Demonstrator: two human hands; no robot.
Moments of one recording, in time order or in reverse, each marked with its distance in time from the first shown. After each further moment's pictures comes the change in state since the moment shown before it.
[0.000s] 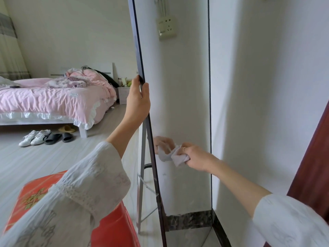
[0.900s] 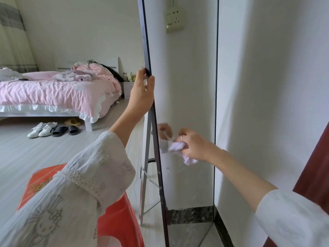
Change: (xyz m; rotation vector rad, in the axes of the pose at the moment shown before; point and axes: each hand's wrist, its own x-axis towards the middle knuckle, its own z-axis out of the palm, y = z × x) left_hand -0.001 -0.002 -0.007 0.037 -0.053 -0.031; right_hand 0.001 -0.028 -0.019 -0.105 0.050 -0.112
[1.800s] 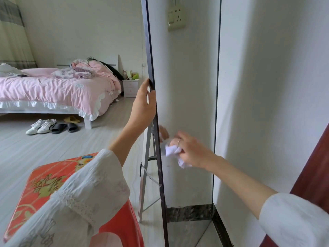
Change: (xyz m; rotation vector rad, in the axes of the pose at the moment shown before) left_hand -0.026 -0.022 0.002 0.003 -0.029 -0.029; right_hand -0.006 -0.014 0.016 0.016 0.130 -0.113
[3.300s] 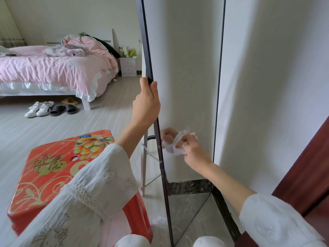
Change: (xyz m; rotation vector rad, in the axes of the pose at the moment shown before) left_hand -0.045 -0.018 0.027 0.215 0.039 -0.103; right_hand -0.060 0.018 0.089 0.083 0.034 0.168
